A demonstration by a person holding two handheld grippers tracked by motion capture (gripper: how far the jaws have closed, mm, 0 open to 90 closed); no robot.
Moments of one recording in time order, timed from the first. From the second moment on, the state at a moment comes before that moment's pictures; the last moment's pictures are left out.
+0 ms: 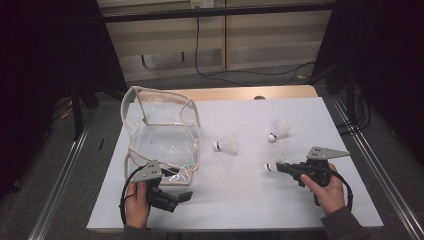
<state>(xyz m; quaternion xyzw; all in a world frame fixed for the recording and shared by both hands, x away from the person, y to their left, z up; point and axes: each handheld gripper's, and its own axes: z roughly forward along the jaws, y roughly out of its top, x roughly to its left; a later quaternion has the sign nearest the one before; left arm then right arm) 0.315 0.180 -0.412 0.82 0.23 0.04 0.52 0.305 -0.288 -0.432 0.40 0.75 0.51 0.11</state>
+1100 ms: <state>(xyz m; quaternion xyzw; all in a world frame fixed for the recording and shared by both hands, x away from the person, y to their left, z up) 0.315 0.180 -0.412 0.82 0.23 0.03 0.52 0.324 -0.280 -0.421 0.41 0.75 0.52 0.10</state>
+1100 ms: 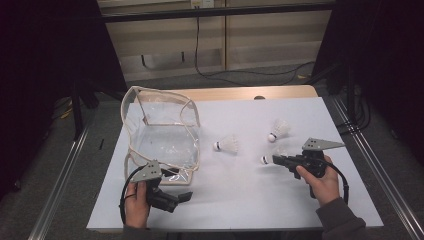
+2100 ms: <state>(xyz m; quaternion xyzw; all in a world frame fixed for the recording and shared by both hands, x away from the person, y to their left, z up) 0.315 0.180 -0.412 0.82 0.23 0.03 0.52 0.337 -0.277 -0.419 0.41 0.74 0.51 0.11</state>
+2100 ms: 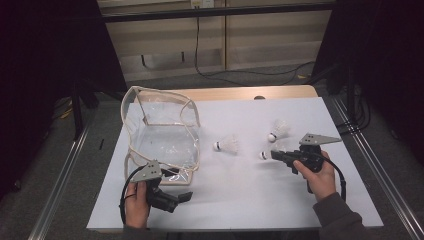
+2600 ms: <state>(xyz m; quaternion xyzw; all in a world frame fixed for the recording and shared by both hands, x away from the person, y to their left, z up) 0.315 0.180 -0.412 0.82 0.23 0.03 0.52 0.346 -0.270 -0.411 0.42 0.74 0.51 0.12</state>
